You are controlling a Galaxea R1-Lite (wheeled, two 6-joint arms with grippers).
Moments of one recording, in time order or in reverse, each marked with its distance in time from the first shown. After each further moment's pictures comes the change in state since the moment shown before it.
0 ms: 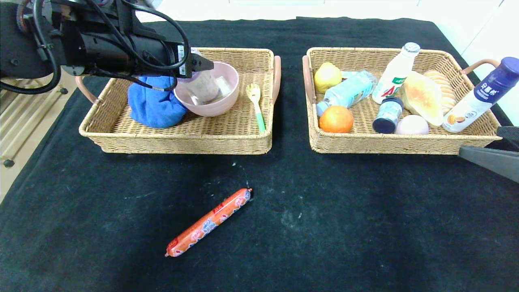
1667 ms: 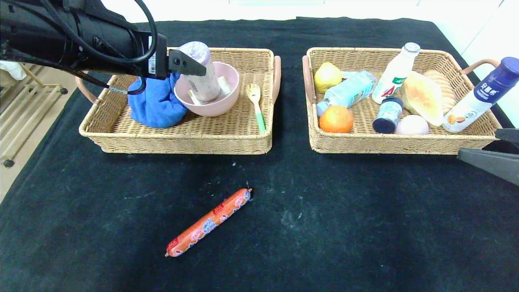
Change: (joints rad) left arm -0.062 -0.180 0.040 0.281 0.018 0.013; right arm 0.002 -0.001 0.007 0.001 0.000 -0.001
